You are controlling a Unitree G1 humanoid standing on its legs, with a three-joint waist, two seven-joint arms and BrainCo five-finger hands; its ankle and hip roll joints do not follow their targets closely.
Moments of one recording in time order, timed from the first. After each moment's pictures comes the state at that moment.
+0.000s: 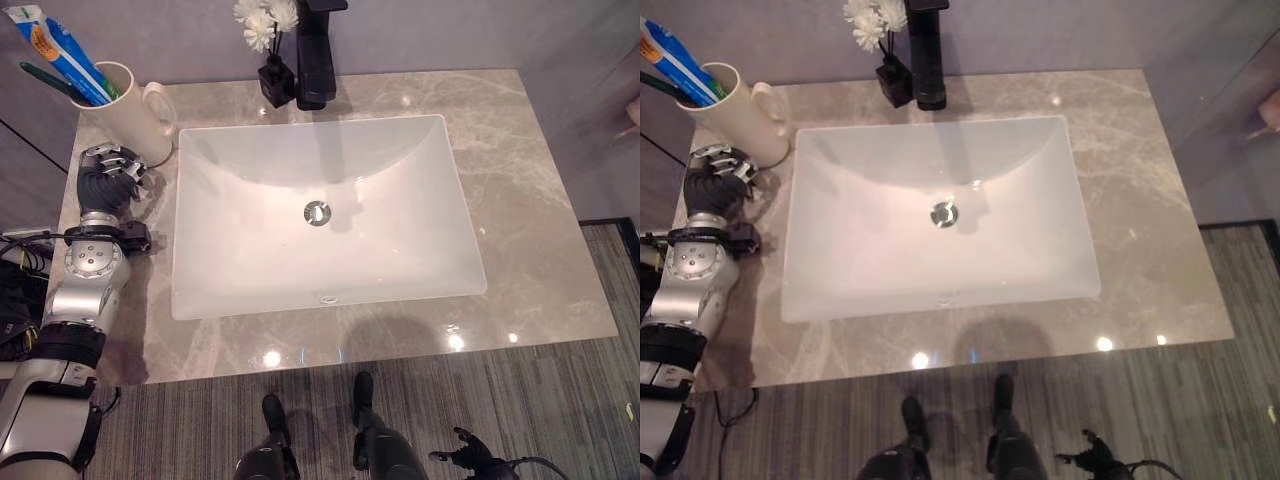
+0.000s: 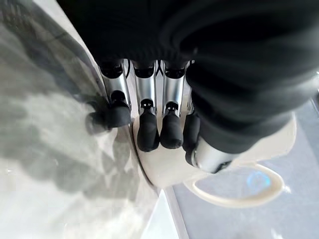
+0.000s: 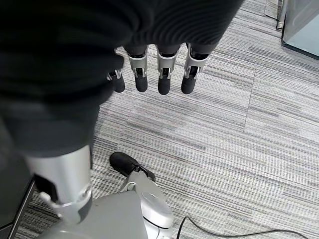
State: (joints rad) left arm -0.64 0.82 -0.18 0.58 -0.55 -0.24 0.26; right arm 0.03 -0.37 0.33 1.11 0.05 -0.07 -0.11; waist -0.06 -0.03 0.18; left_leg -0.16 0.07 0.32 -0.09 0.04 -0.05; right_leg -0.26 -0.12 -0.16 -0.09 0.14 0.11
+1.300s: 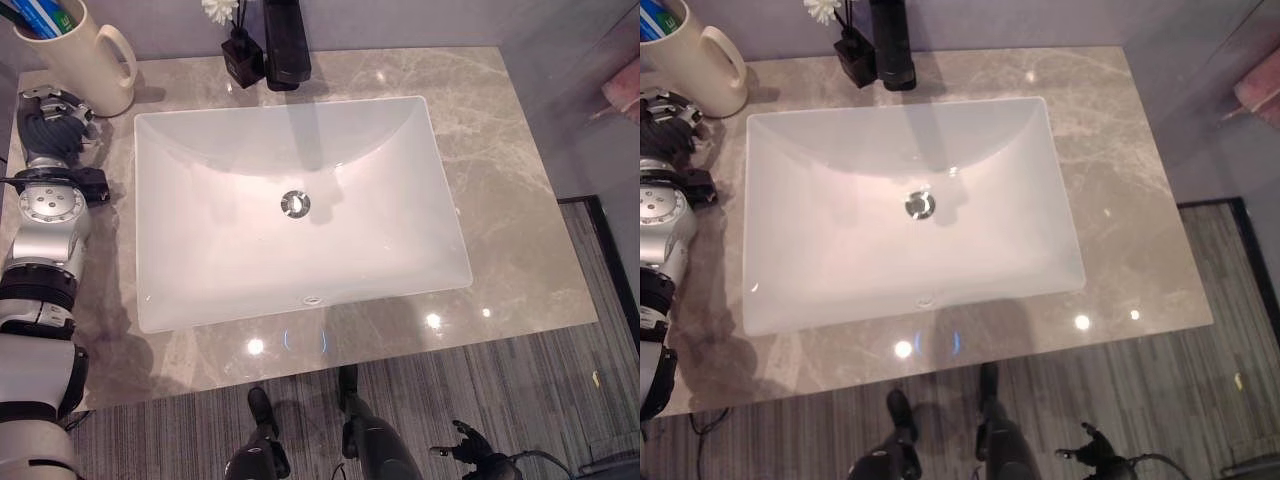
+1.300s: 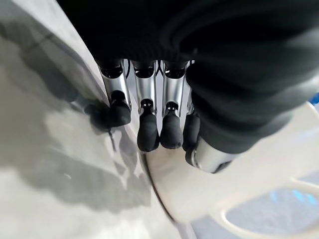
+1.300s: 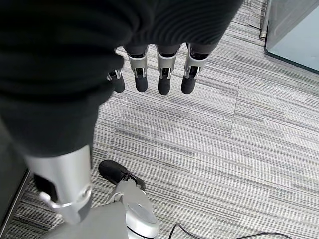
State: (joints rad) left arm -0.95 0.92 -0.29 0.89 -0.50 -0.21 0.31; right arm 0.03 -0.41 0.38 1.04 0.06 -0.09 -0.10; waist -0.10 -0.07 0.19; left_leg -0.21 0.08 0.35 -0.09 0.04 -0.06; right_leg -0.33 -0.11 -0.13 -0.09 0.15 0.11
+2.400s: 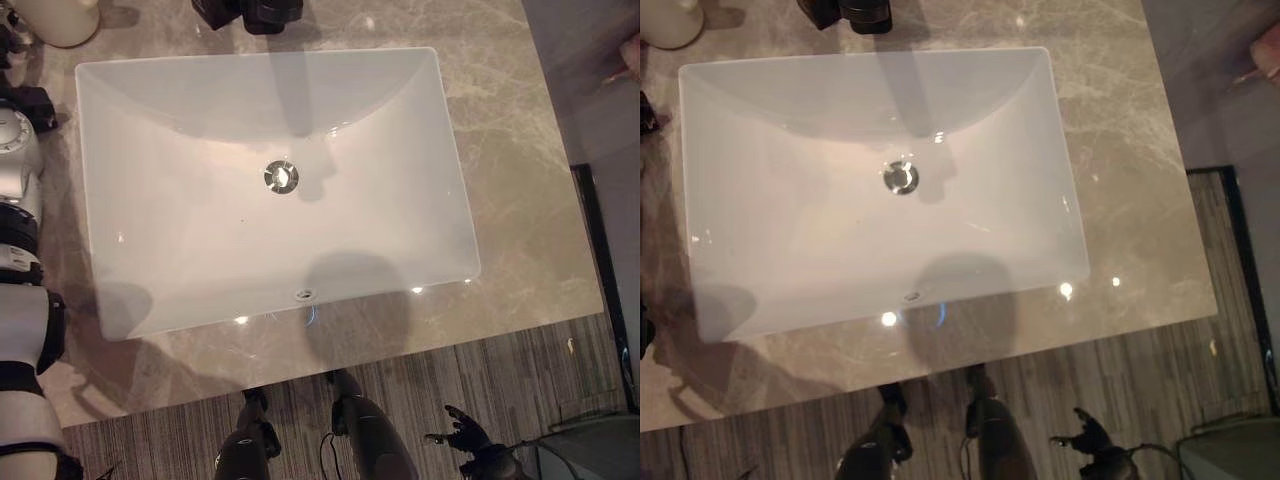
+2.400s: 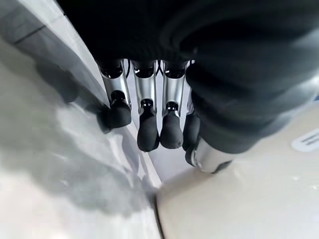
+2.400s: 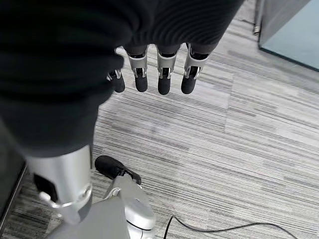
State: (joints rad) left arm -1.26 0.95 -0.40 1.04 -0.47 -0.21 0.37; right arm 0.05 -0.44 0.40 0.94 0.11 -0.12 -0.07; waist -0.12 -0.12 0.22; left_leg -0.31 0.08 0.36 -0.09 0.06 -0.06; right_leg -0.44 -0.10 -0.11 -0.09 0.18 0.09
